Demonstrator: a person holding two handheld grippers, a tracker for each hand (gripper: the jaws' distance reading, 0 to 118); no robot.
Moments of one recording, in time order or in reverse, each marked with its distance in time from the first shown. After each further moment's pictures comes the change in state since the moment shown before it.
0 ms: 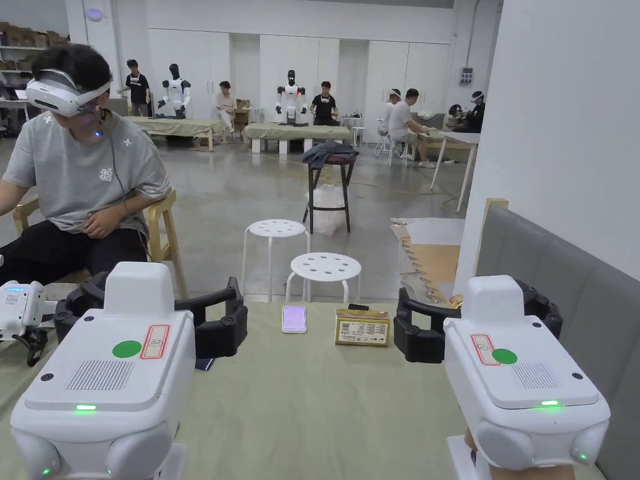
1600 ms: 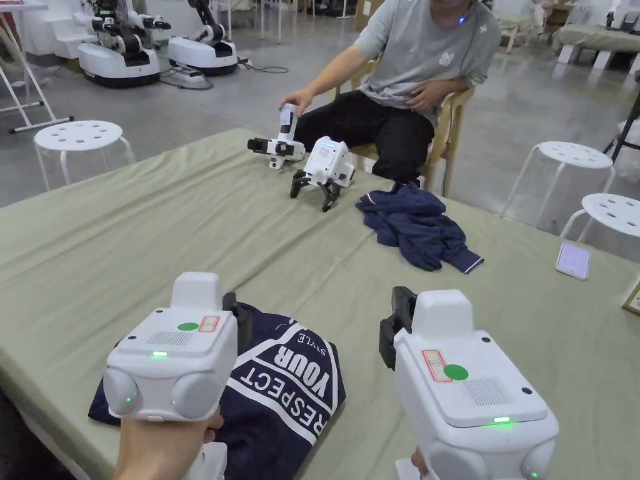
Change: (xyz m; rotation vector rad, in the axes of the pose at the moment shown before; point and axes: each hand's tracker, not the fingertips) left arm -0.212 -0.173 0.110 -0.514 0.533 0.190; right arm -0.297 -0.088 0.049 -0.255 0.765 -0.016
